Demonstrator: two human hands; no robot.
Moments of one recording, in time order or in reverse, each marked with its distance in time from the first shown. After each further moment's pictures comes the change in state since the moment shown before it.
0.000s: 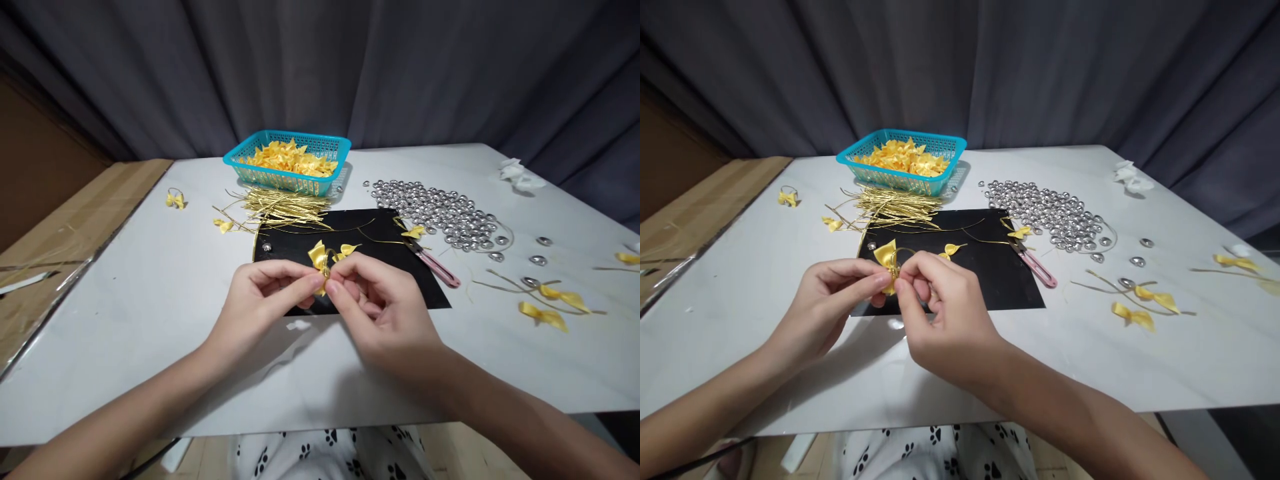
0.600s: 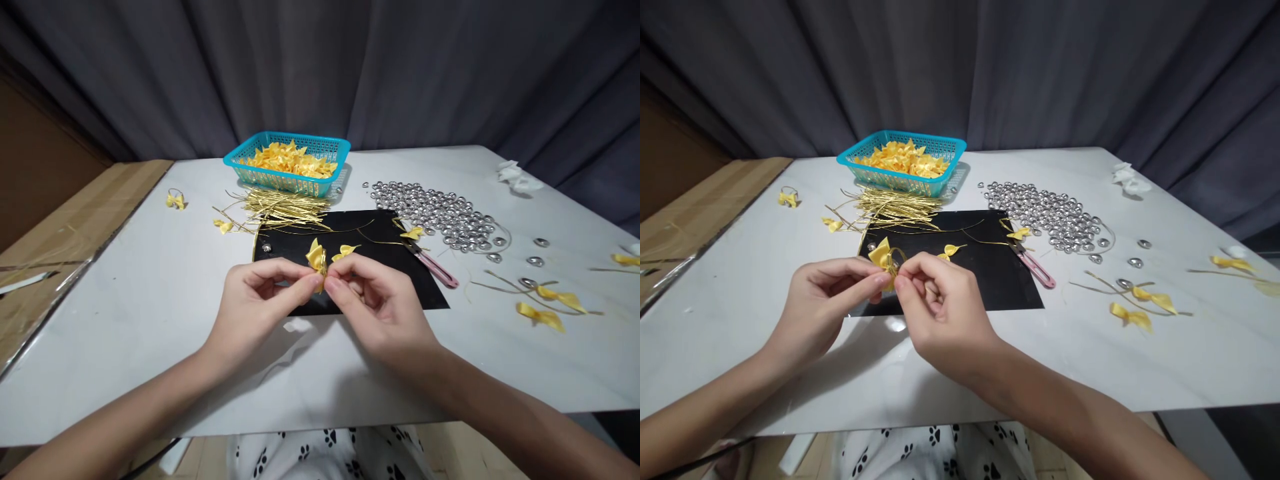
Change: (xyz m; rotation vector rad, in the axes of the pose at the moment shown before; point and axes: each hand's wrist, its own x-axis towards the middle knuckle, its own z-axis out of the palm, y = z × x) left_hand -0.002 0.003 0.002 0.102 0.085 0.124; right_hand 0.003 0.001 0.000 0.088 -0.032 0.073
